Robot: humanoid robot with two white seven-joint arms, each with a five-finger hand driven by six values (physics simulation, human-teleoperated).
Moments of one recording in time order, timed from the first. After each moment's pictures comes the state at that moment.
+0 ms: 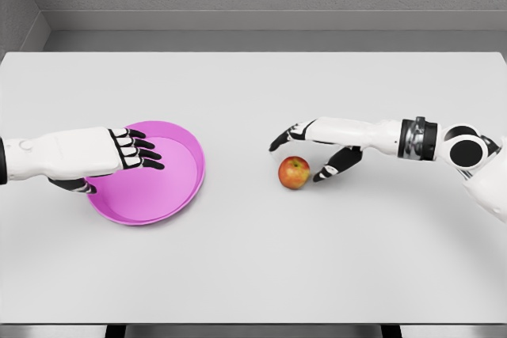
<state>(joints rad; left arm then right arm) -0.58 1.13 -0.79 -1.74 -0.39 -0.61 -0.34 -0.69 -0.63 0.83 -1.27 -0.07 -0.61 0.61</state>
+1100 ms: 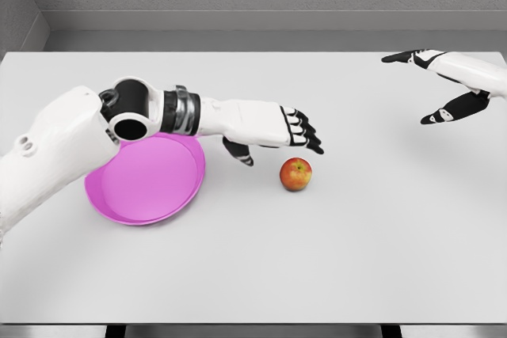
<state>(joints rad) -0.95 0.41 -1.03 -1.38 -0.40 -0.61 -0.51 -0.59 -0.86 0.44 -1.27 -0.08 -0.61 0.61</state>
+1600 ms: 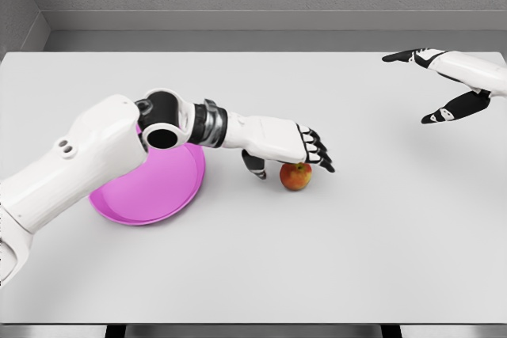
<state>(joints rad) -0.95 0.32 -1.09 -1.27 -0.45 -0.61 -0.51 -0.59 -0.86 0.44 -1.27 -0.08 -0.61 0.61</state>
